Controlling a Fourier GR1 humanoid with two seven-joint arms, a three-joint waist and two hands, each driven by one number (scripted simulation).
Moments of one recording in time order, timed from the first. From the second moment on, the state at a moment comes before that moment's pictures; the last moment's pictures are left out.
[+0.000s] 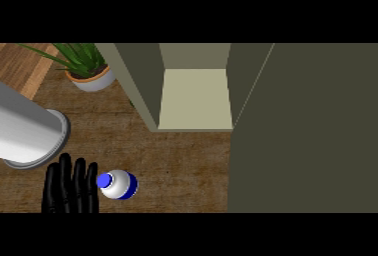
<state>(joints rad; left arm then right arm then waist) 0.20 0.04 -0.84 -2.32 -0.71 0.88 0.59 0.41 -0.18 -0.08 -2.40 -0.35 0.23 0.21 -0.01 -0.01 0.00</state>
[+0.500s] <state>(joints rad) 0.33 0.03 -0.84 -2.32 -0.73 0.91 0.55 0.47 -0.17 -0.13 -2.40 -0.38 0.28 0.17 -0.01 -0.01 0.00</state>
